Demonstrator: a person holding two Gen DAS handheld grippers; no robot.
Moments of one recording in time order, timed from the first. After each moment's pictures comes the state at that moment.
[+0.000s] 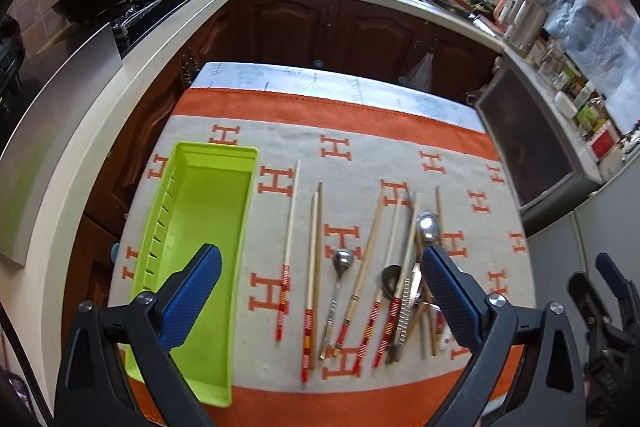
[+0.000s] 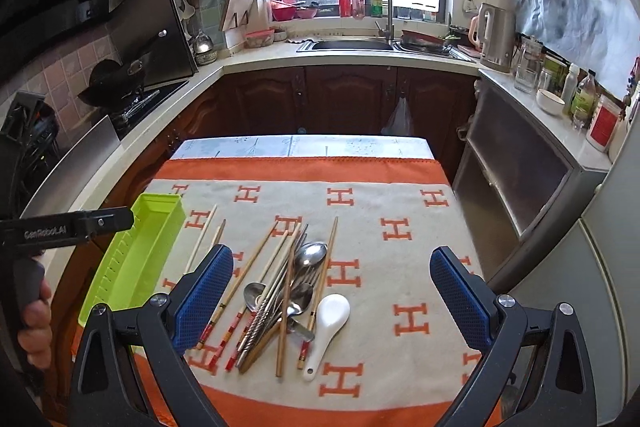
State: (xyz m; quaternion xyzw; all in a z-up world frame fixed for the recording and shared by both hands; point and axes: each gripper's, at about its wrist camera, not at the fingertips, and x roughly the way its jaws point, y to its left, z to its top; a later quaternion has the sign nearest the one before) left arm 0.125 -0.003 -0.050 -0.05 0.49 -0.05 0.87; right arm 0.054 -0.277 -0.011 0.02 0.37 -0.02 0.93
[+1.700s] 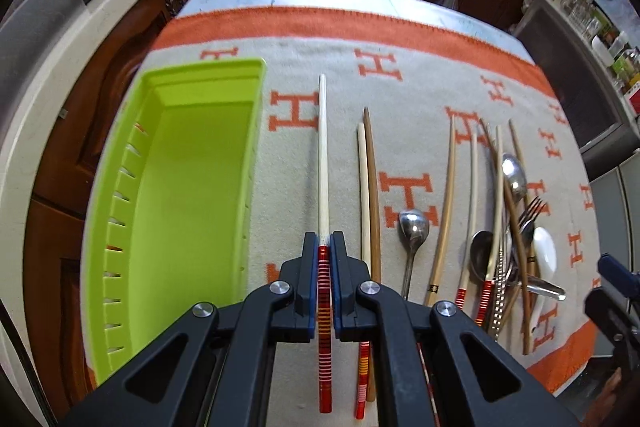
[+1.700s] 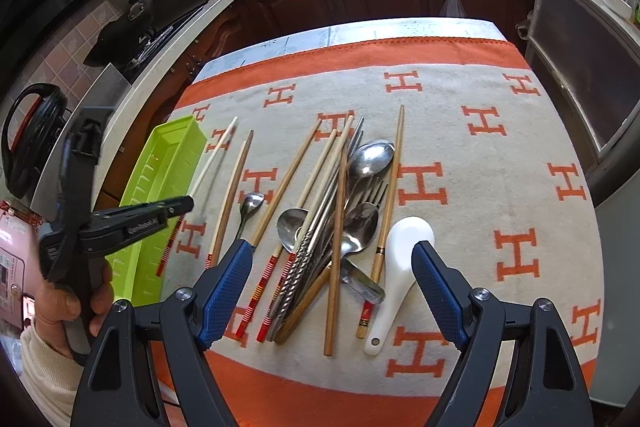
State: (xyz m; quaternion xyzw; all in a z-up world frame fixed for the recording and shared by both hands) left arm 0.175 -0.003 -0.165 -0.01 0.56 -0.05 0.83; right arm 0.111 -0.257 -0.142 0.11 0.52 0.06 0.85
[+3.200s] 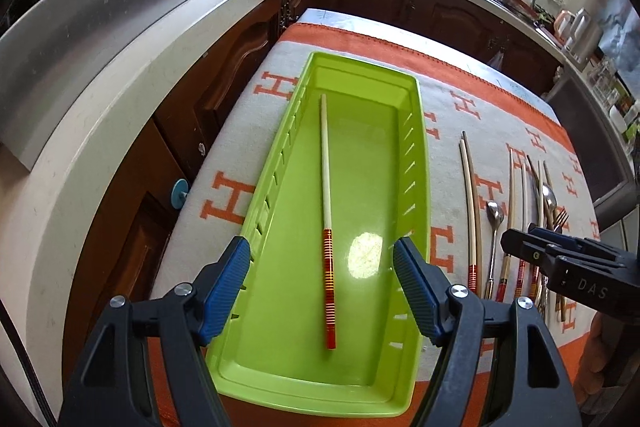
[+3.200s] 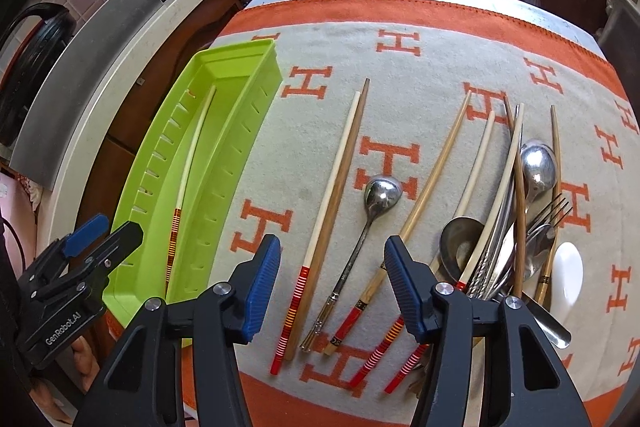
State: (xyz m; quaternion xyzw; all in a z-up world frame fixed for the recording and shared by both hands) left arm 0.091 0.129 -0.153 -0.09 0.50 0.03 0.86; right arm 0.169 -0.102 -0.188 0.04 0.58 0.12 0.81
